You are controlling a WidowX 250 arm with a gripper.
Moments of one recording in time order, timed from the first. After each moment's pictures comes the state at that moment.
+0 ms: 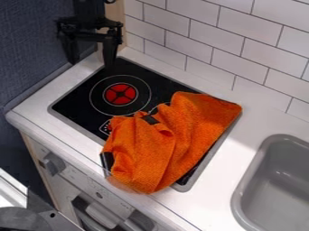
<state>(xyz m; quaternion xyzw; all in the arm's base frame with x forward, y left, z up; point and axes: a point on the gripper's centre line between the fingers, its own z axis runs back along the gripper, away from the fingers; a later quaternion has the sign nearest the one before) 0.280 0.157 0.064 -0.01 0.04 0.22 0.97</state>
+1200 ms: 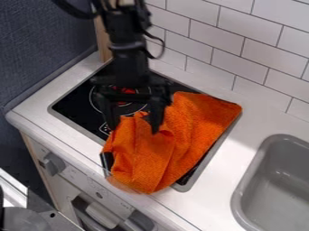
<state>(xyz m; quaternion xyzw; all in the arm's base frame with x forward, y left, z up) 0.225 0.010 0.050 -0.09 0.09 0.17 0.98</state>
